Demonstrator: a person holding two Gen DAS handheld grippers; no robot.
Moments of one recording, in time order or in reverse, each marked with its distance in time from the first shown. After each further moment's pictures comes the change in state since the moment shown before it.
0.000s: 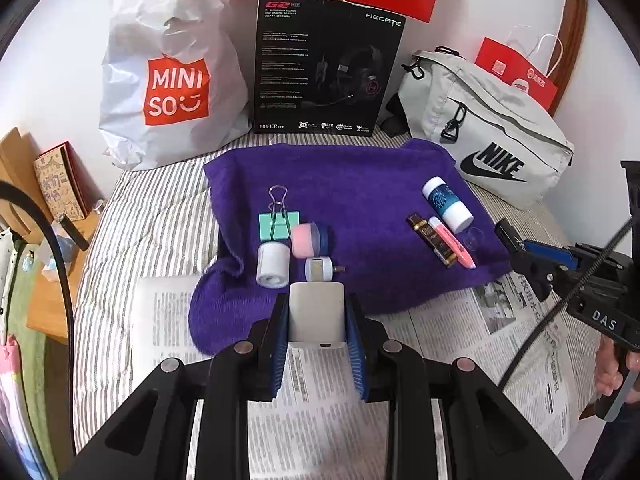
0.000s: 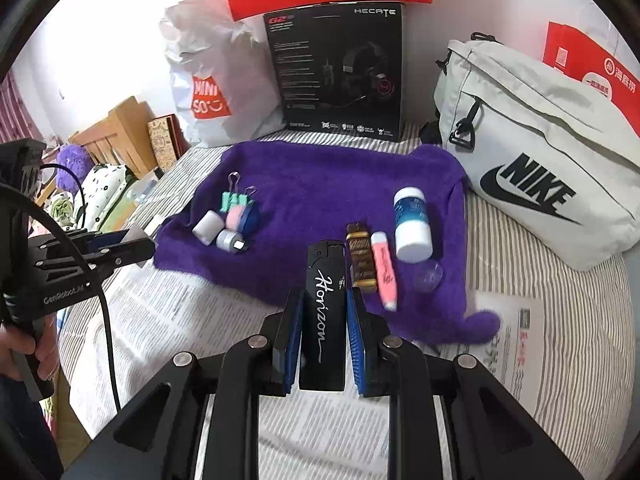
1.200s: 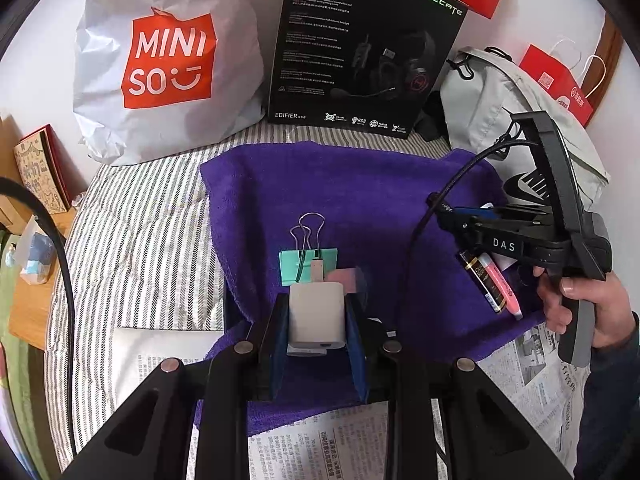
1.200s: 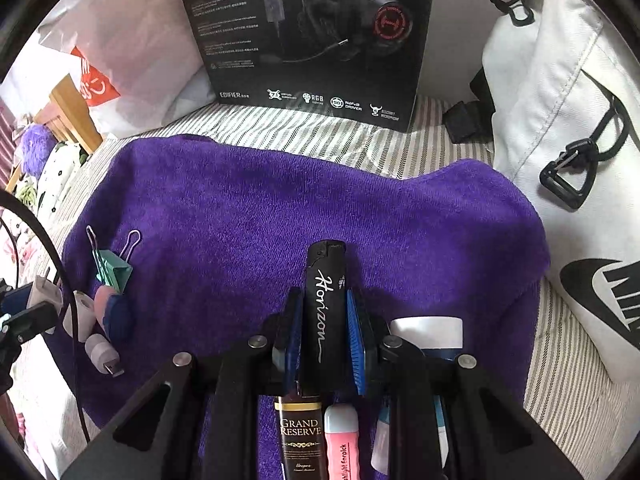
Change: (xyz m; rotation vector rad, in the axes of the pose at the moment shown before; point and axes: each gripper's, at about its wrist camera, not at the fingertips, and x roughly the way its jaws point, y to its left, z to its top) left arm 0.069 0.034 0.038 -0.059 0.050 -0.025; right arm 0.172 -0.032 0.089 -0.034 0.183 -0.061
